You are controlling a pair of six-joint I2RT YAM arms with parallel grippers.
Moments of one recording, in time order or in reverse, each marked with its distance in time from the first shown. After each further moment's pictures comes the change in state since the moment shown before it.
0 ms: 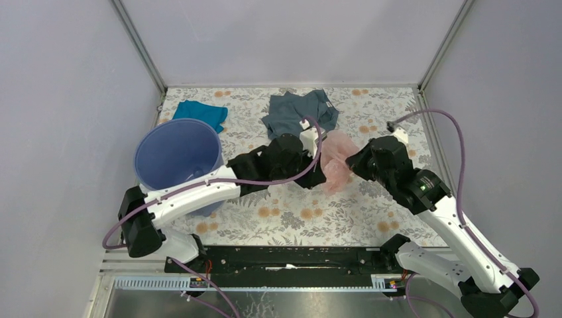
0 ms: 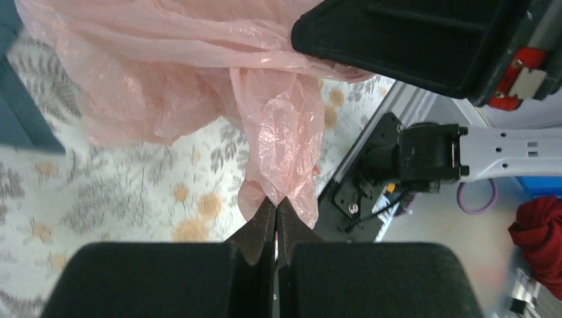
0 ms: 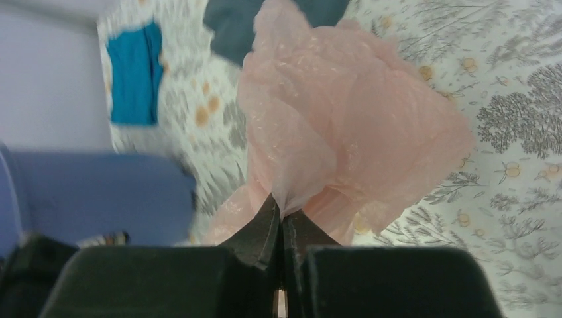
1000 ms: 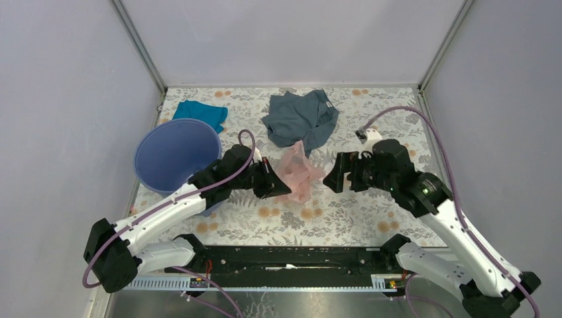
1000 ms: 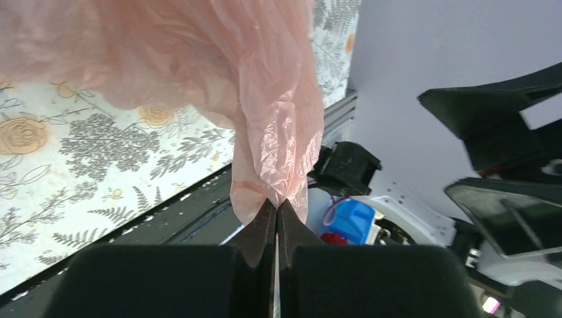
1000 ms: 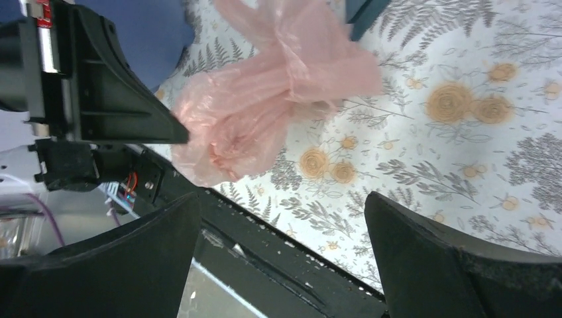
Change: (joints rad) left arm 0.272 -0.342 -0.457 -0.009 0.234 -0.711; right arm 0.000 0.008 -0.007 -0.022 -0.506 -0.554
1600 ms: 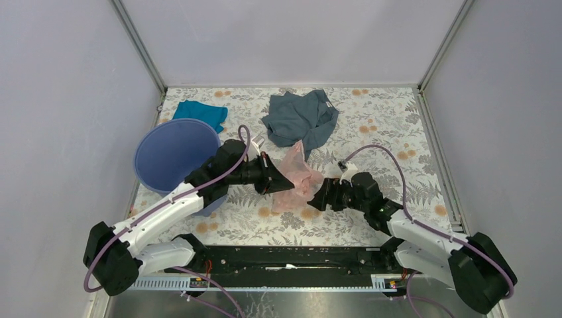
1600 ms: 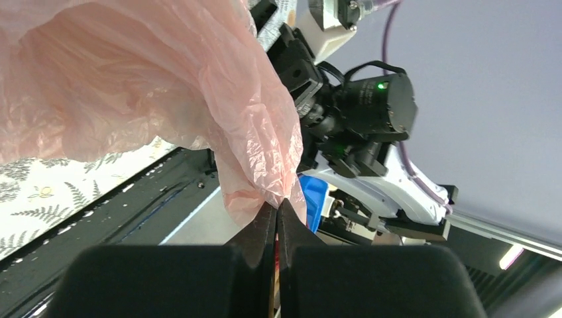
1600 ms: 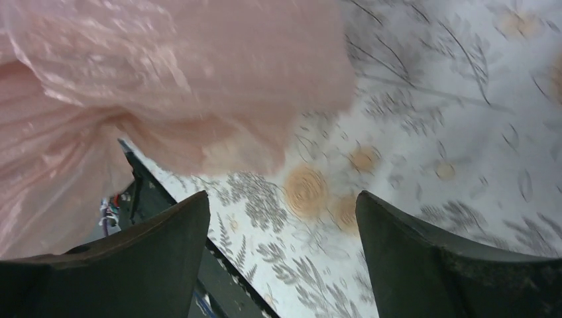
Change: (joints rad) left arm 0.076 -0.002 0.000 0.111 0.188 -0.085; right arm 0.000 0.073 -0.751 0.890 -0.120 0.197
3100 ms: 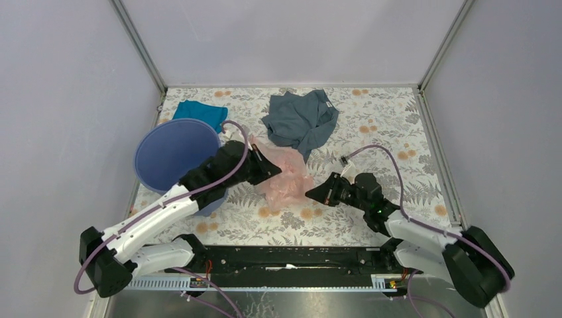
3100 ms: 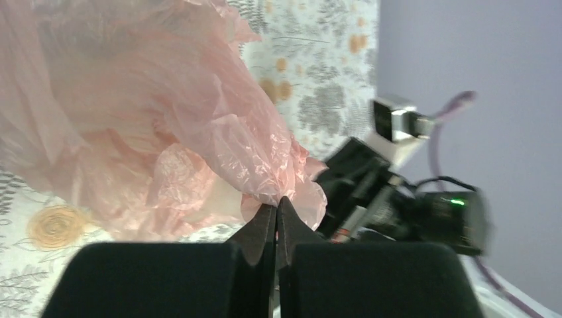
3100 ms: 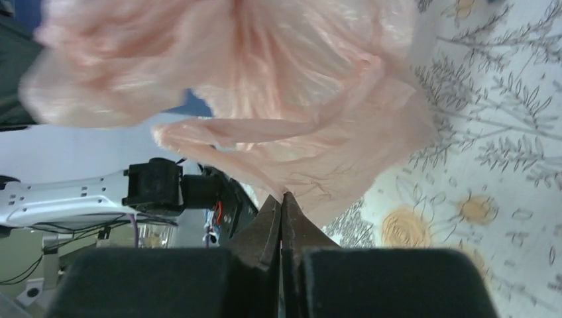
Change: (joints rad) left arm -0.052 -0.066 0.108 -0.167 -0.484 0.158; right arm 0.010 0.137 -0.077 0.528 -0.093 0.285
